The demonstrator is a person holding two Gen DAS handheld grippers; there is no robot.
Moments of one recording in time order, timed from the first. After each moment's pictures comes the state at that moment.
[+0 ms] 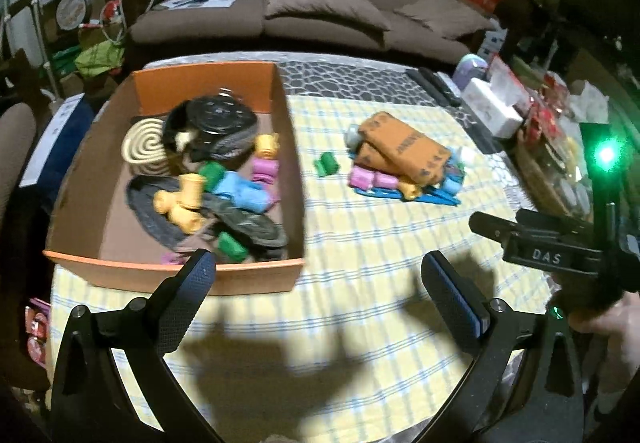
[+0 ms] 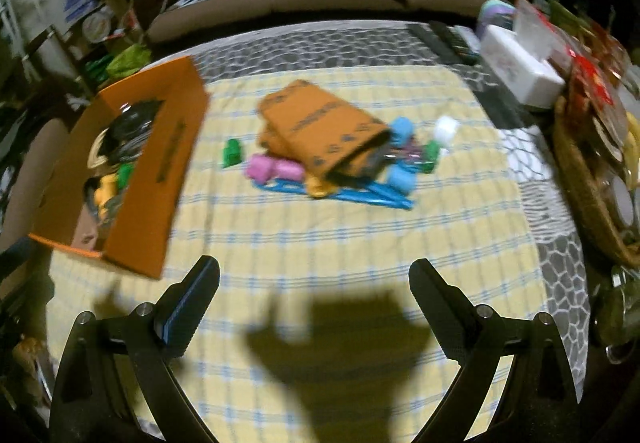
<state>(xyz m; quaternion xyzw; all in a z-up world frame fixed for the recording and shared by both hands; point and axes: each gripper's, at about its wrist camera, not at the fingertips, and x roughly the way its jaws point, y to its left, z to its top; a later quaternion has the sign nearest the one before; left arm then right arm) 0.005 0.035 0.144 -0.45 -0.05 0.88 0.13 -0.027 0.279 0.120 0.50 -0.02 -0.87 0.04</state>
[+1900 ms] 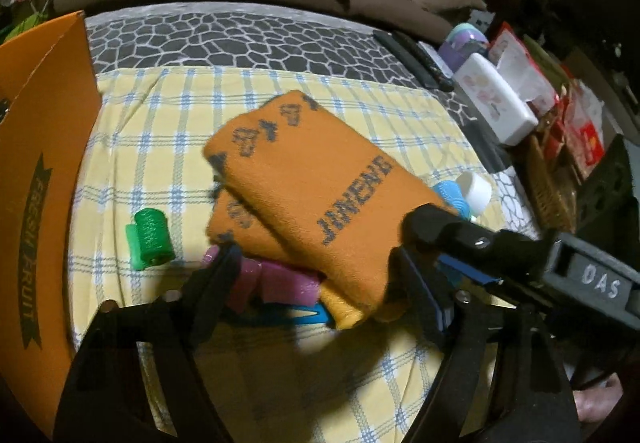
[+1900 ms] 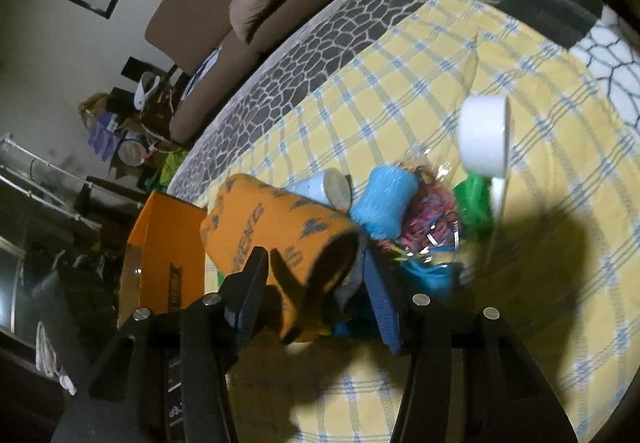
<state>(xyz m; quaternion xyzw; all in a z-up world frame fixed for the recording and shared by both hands) -0.159 0.180 0.030 -0.50 -0.09 0.84 0.19 -0.154 0.377 0.035 0.47 -0.33 -0.81 0.13</state>
